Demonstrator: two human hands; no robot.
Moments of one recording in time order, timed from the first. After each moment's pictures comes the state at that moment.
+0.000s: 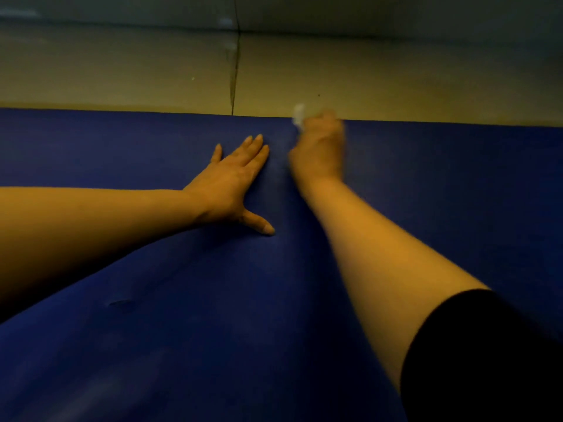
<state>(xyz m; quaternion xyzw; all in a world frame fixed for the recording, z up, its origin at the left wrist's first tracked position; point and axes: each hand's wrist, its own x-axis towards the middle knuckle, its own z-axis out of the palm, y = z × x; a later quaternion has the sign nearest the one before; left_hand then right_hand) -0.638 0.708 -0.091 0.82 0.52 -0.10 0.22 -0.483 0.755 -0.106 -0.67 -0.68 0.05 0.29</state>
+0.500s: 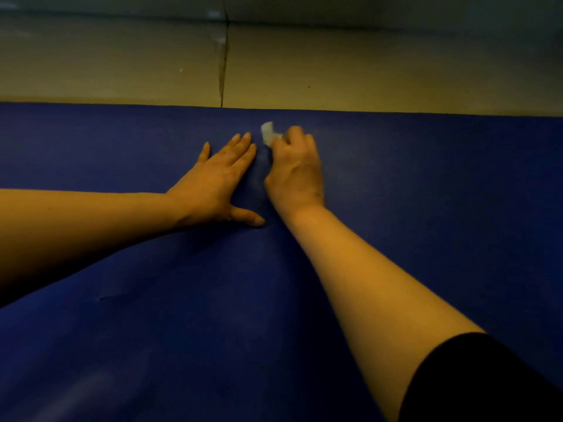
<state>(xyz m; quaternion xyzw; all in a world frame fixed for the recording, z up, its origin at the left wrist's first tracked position) -0.642 0.698 -0.097 0.82 0.53 -0.08 0.22 -0.495 0.707 -0.116 -0.62 -0.74 0.07 0.27</state>
